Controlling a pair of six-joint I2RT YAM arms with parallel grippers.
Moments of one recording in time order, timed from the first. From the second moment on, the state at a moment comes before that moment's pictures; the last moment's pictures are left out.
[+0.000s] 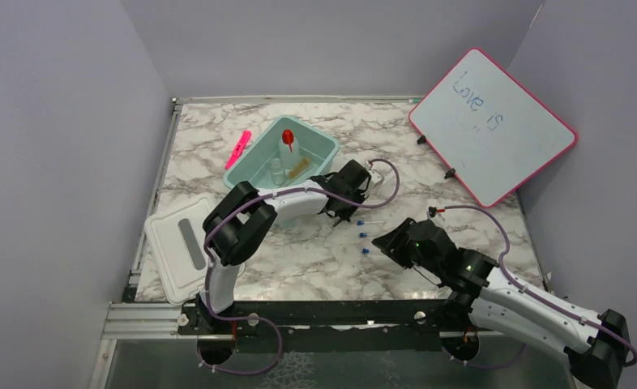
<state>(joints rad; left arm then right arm) -0.86 1.98 1.32 -0.30 0.03 -0.02 0.87 0.66 0.41 -0.42 0.25 1.34</state>
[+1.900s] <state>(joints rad) -0.47 1.77 1.36 -0.63 0.10 0.07 0.87 0.61 0.38 -0.41 0.29 1.33</state>
